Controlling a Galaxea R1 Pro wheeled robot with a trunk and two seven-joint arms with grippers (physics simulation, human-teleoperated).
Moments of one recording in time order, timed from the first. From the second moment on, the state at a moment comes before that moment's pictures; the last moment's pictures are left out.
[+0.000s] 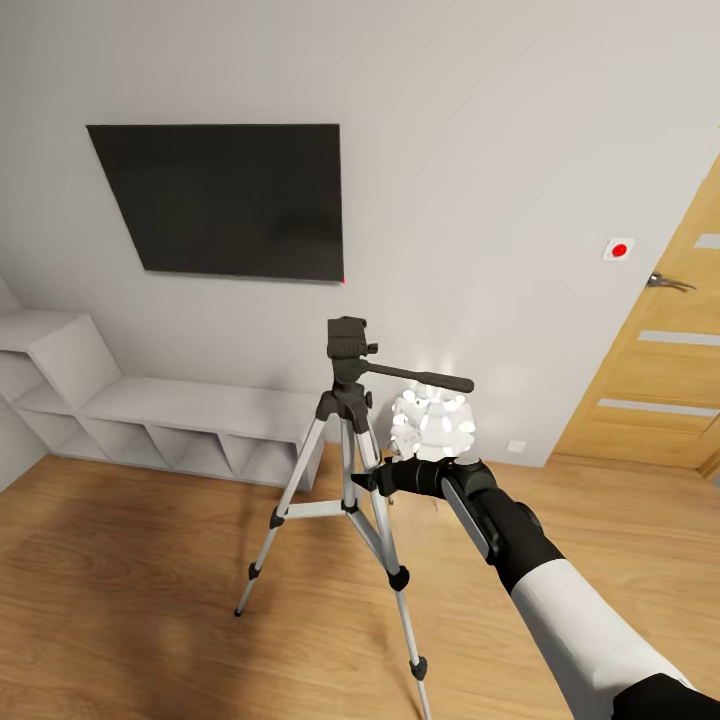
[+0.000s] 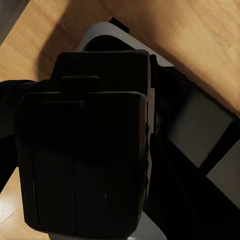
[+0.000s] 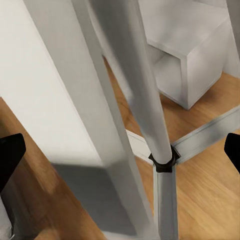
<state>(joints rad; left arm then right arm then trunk) -0.20 0.01 -0.77 -0.02 1.38 -0.04 -0.03 -0.79 0.02 0.32 -0.94 -0.14 0.55 0.53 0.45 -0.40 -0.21</state>
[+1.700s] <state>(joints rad) -0.60 0.32 -0.68 -0.48 1.17 0.50 0.14 -0.79 0.03 0.32 -0.92 -0.14 0.55 0.52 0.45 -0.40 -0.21</state>
